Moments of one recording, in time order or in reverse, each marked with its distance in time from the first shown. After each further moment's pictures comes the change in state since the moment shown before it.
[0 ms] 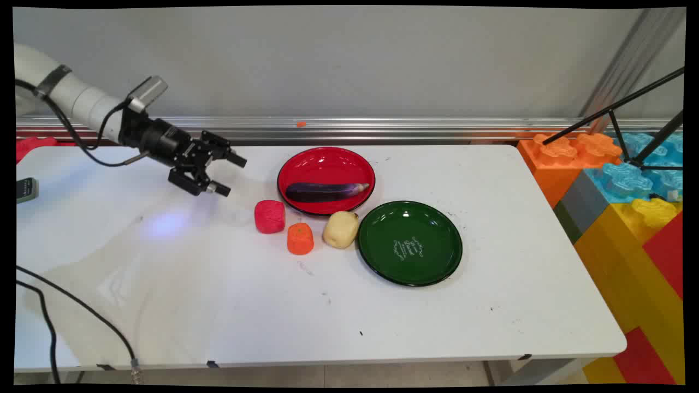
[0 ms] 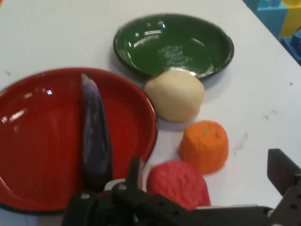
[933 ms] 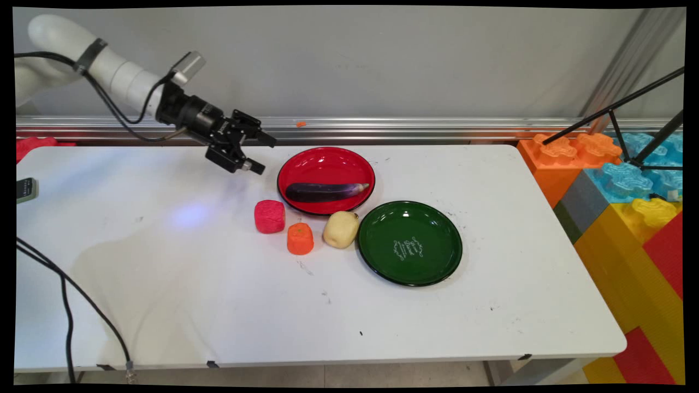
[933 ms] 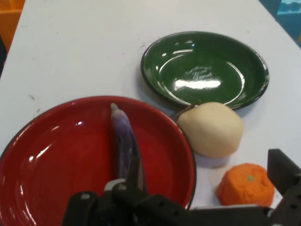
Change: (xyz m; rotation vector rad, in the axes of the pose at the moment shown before) arm 0.057 -0.039 0.036 0.022 -0.031 -0.010
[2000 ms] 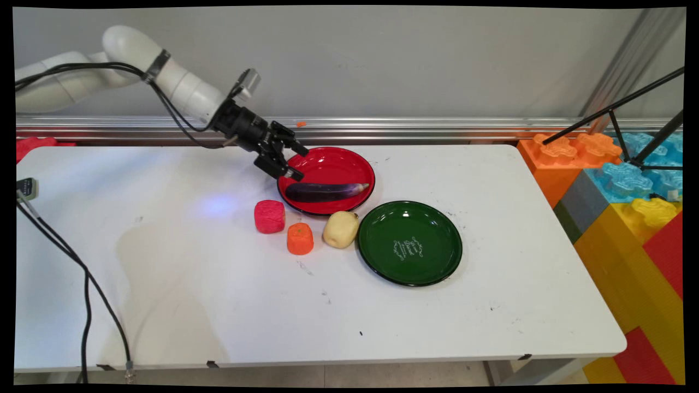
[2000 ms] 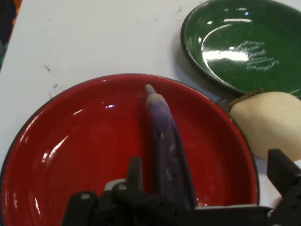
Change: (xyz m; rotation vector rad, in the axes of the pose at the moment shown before) arm 0.012 -0.042 0.079 0.037 -0.114 -0.055
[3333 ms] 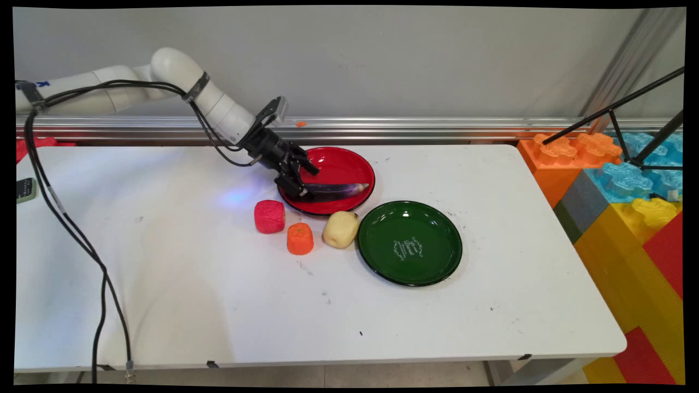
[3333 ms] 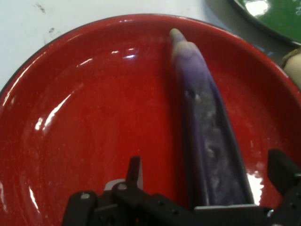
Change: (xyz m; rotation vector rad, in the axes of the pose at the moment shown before) arm -0.015 -0.026 0.063 0.005 -0.128 -0.020
